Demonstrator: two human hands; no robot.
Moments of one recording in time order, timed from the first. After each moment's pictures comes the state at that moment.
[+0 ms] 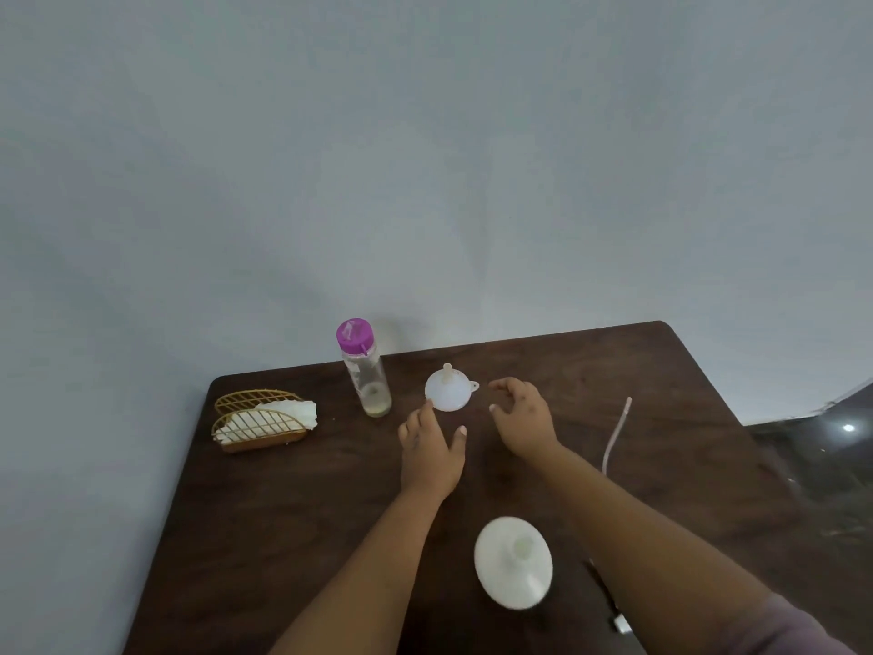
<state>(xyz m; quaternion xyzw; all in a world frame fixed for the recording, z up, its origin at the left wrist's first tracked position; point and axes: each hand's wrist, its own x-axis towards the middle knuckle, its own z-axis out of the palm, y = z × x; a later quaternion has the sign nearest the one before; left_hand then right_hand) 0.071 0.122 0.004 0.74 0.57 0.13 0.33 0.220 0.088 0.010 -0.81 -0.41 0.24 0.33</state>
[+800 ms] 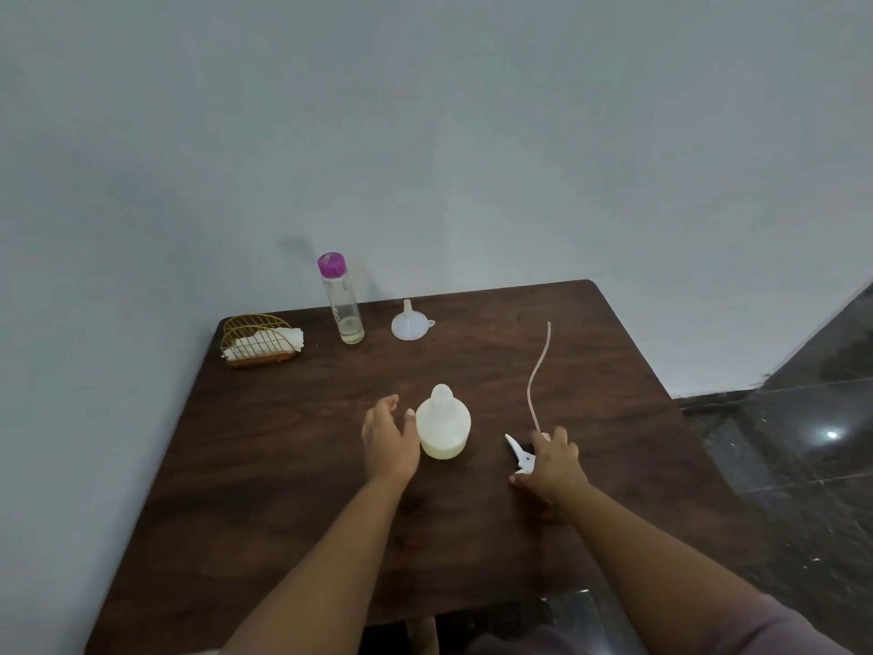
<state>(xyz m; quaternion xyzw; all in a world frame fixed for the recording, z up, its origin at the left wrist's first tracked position) 0.018 -0.054 0.017 0.63 0.62 0.29 0.38 0.217 -0.174 -0.021 -0.87 -0.41 0.25 0.09</state>
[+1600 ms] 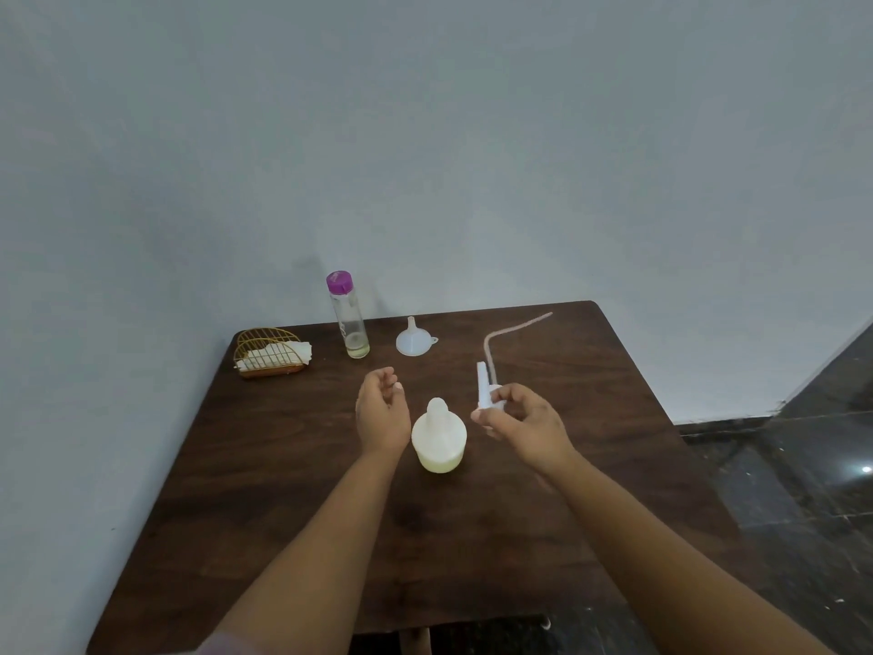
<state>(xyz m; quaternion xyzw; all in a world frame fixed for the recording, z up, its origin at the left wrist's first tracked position) 0.037 -0.044 0.074 0.57 0.61 0.40 0.38 0.179 -0.176 0.130 -0.72 -0.34 0.39 0.46</state>
